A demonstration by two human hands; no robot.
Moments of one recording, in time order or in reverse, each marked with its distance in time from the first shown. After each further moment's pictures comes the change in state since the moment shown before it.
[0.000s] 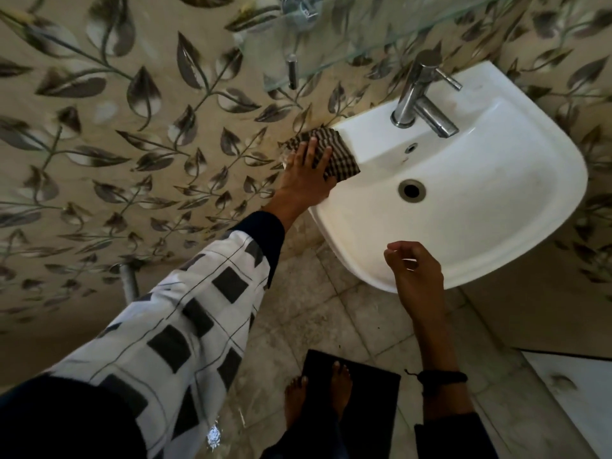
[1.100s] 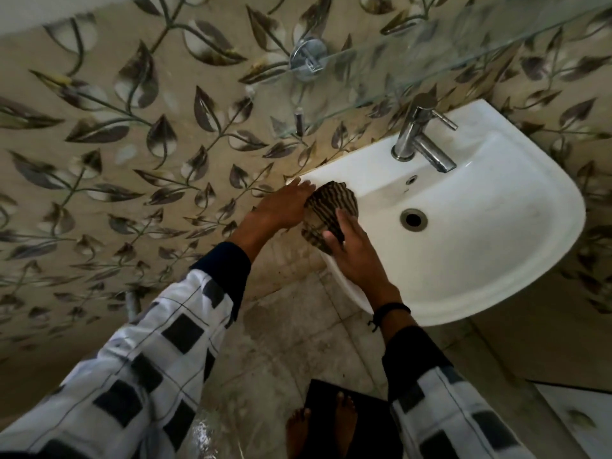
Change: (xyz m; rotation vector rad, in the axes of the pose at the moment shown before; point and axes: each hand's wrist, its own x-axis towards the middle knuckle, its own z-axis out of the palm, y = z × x) left_hand -0.020 -0.048 -0.043 -0.115 -0.054 0.150; right_hand 0.085 -0.023 0.102 -0.348 -0.384 -0.397
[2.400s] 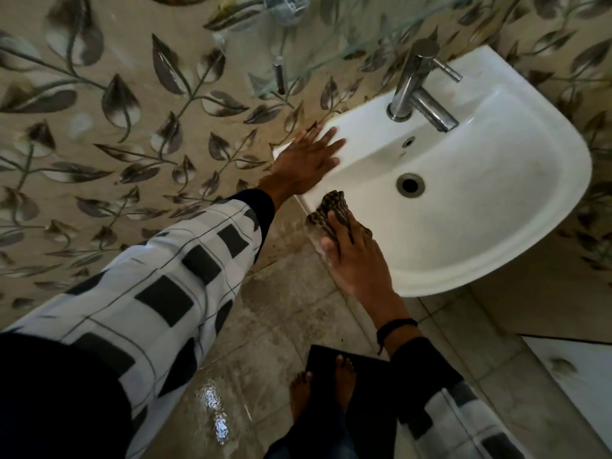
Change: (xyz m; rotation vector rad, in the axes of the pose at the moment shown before) left_hand 0.069 0.007 0.038 0.091 0.171 0.243; right_hand -0.058 0.016 0.024 -0.420 0.048 0.079
